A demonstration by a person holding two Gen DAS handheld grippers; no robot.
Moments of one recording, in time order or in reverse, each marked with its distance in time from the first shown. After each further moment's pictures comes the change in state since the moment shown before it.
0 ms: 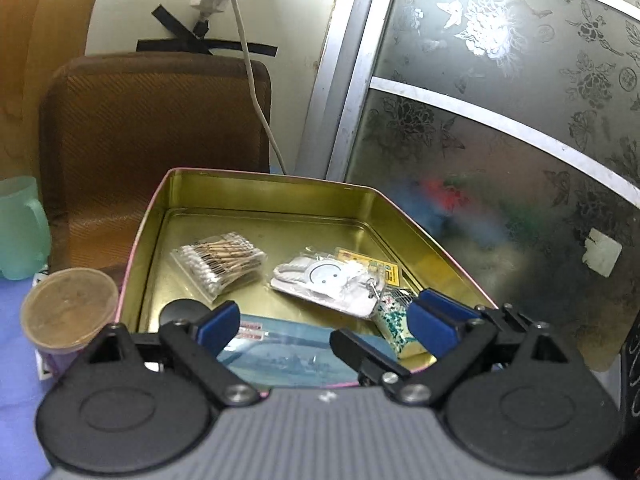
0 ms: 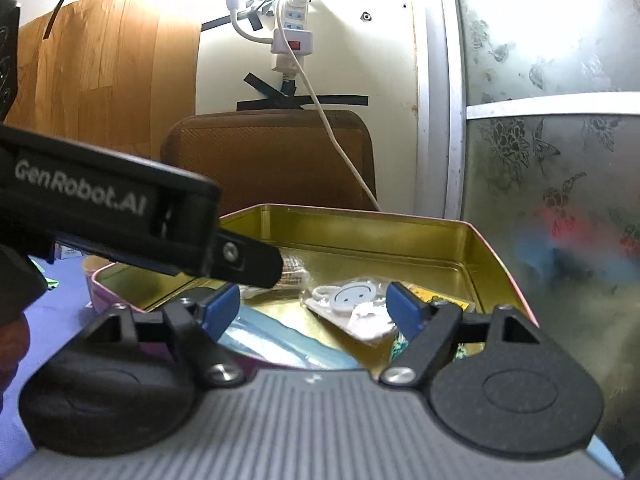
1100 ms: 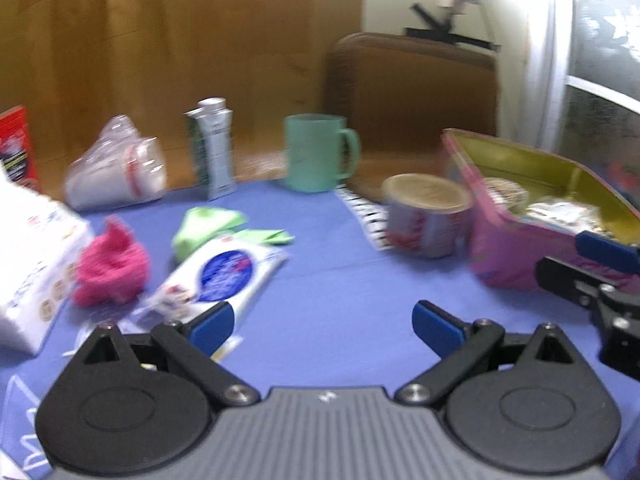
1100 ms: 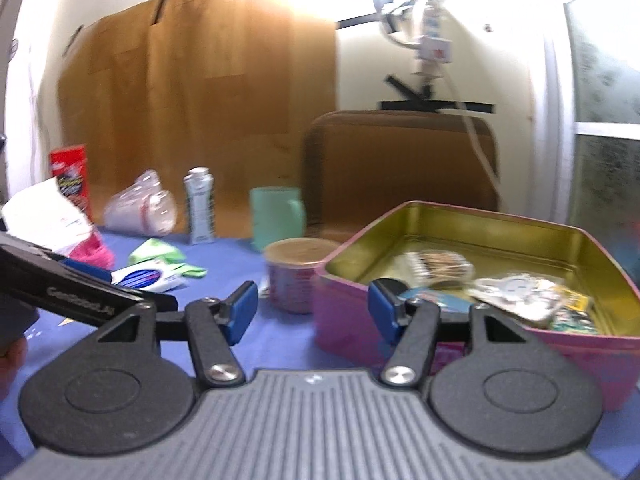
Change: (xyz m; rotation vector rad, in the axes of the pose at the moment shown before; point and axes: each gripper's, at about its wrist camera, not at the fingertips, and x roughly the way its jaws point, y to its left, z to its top) left arm -0.137 0.119 -0.087 -0.133 0.039 0.551; right arm -0.044 0.126 0.002 -0.081 0.059 0.255
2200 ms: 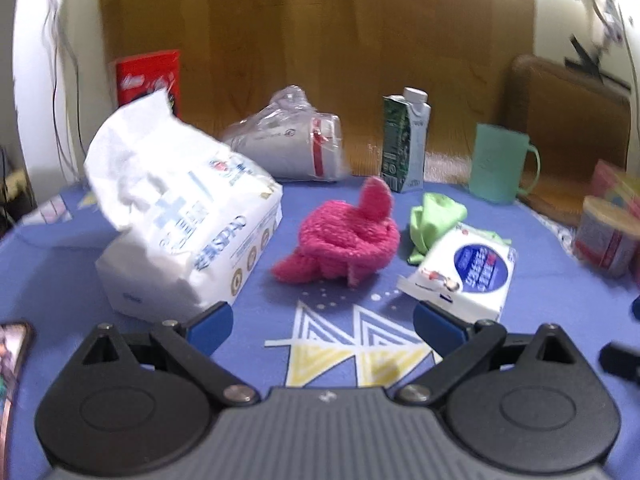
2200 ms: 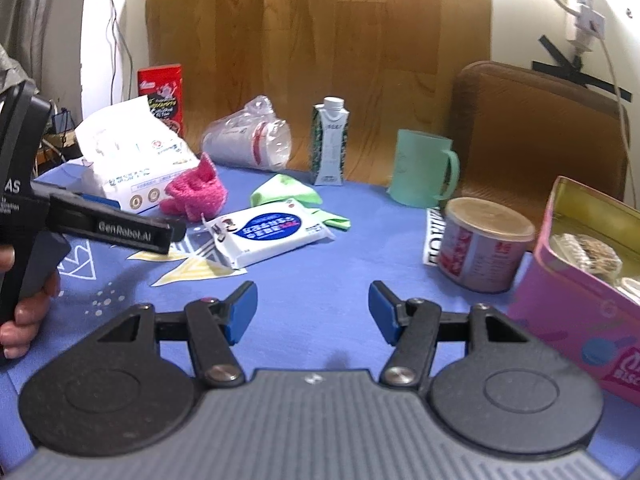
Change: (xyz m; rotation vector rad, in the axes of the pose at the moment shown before) left arm 0.005 0.139 -0.026 -0.178 -0.048 0.222; right arm 0.057 0.096 -0.003 -0.116 0.177 0.219
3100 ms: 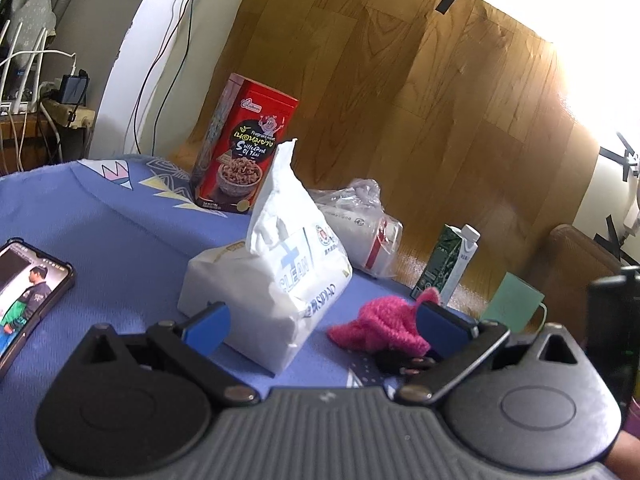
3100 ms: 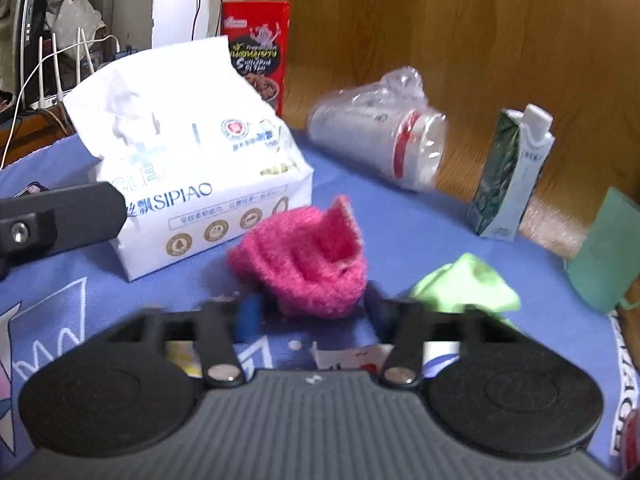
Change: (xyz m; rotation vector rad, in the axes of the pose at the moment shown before) left arm -0.038 0.066 -0.012 -0.382 -0.264 -0.022; right arm 0.141 0.078 0.070 -0.188 0.117 0.248
